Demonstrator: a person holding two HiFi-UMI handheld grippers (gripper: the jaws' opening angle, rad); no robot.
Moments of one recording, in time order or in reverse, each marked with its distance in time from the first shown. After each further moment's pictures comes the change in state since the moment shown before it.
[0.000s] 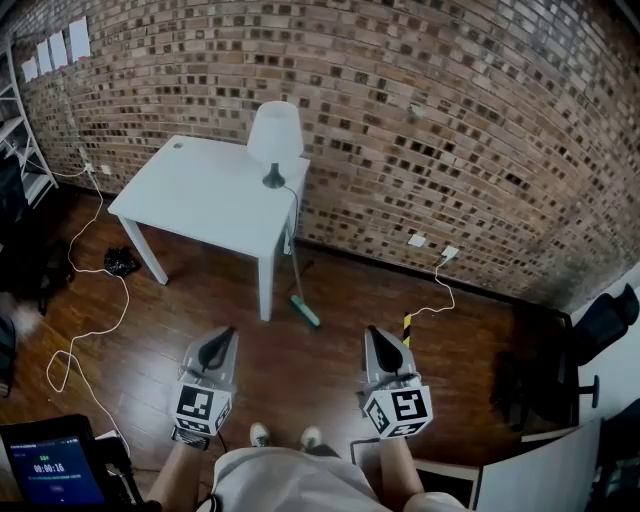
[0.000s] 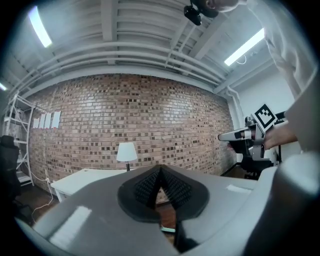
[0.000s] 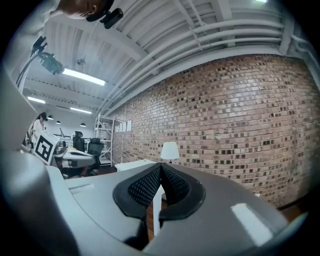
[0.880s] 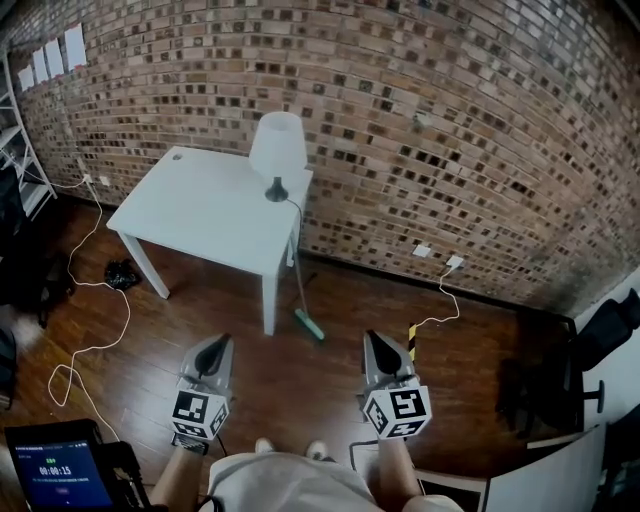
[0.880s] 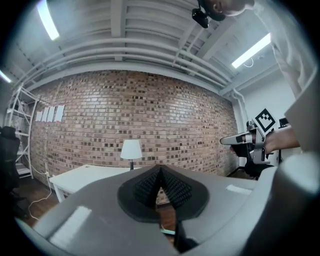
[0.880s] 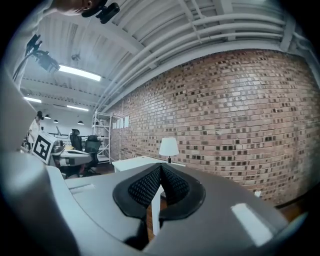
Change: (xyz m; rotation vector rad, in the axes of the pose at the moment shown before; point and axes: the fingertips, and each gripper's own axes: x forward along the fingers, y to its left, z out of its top) left arm 0.041 0.071 -0.031 -0.065 -0.006 0.002; right arm 0.077 0.004 -0.024 0.008 0.046 -0.038
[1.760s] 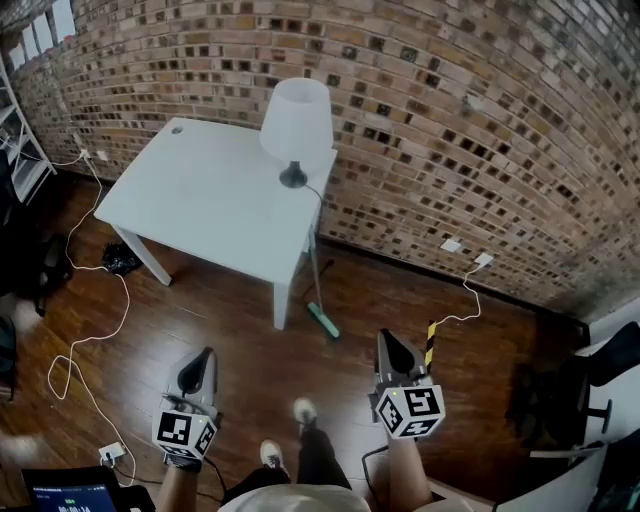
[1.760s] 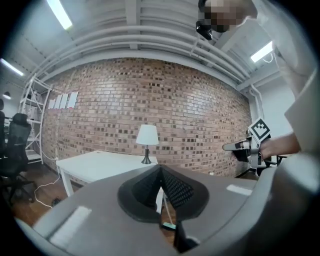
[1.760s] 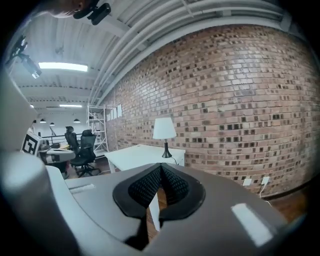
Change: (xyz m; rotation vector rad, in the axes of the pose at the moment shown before) left arm 0.052 0.073 -0.070 -0.092 0.084 0.145; right arm 0.131 -0.053 -0.079 0.081 0.141 0.026
